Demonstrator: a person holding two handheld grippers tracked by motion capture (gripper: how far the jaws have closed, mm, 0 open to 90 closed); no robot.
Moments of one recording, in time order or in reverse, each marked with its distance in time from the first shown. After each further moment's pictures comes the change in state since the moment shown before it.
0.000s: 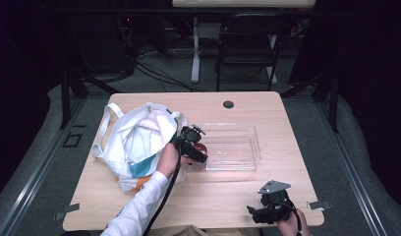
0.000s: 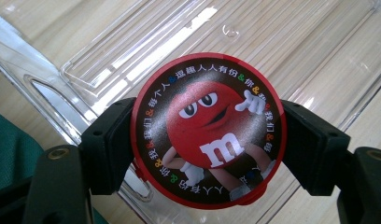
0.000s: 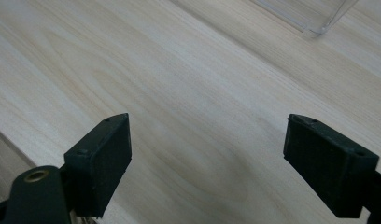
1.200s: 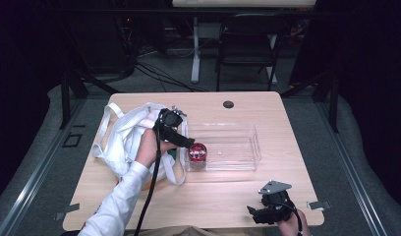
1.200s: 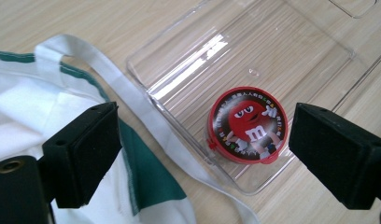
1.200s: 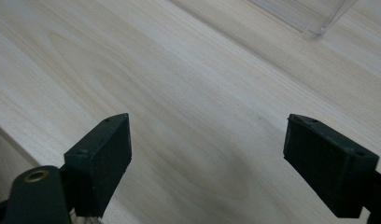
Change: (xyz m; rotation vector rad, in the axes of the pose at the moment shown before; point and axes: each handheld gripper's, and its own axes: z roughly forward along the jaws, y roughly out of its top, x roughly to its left) left arm 0.031 -0.002 -0.085 -0.142 0.071 -0.021; right arm 0.000 -0.001 -0.002 -0.005 0.006 0.002
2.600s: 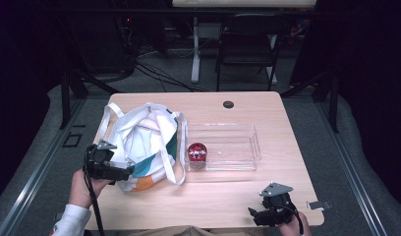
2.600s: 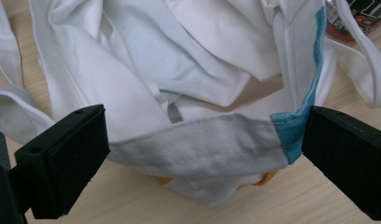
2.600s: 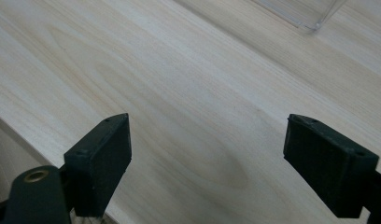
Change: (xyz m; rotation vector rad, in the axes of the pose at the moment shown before) left arm 0.058 -0.170 -0.072 -0.026 0.190 -0.216; right arm 0.004 -0.004 -0.004 -0.012 -0.019 0.010
